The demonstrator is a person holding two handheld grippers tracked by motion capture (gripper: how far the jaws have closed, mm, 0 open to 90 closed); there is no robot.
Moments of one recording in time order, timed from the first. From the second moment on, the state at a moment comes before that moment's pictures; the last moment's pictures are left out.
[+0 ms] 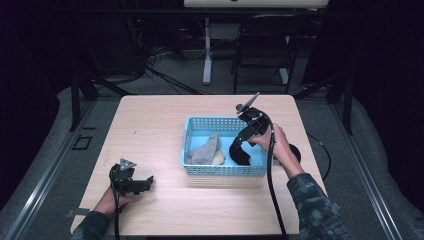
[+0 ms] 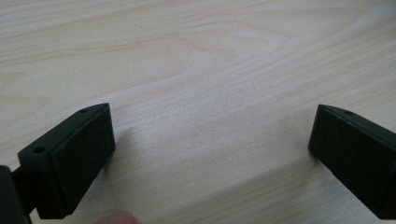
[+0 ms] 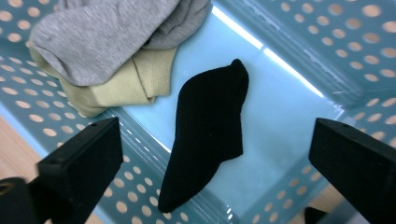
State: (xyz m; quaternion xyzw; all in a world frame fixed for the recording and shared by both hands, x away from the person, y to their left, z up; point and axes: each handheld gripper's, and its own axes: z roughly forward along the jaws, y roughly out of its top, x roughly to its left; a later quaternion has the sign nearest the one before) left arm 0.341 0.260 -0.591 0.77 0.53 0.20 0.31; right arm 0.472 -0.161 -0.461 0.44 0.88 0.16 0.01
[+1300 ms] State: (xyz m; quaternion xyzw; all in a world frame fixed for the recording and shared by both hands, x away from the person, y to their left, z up) left arm 0.341 0.260 -0.591 0.77 0.53 0.20 0.31; right arm 0.470 -0.140 -0.498 0.44 0.89 0.09 -0.02
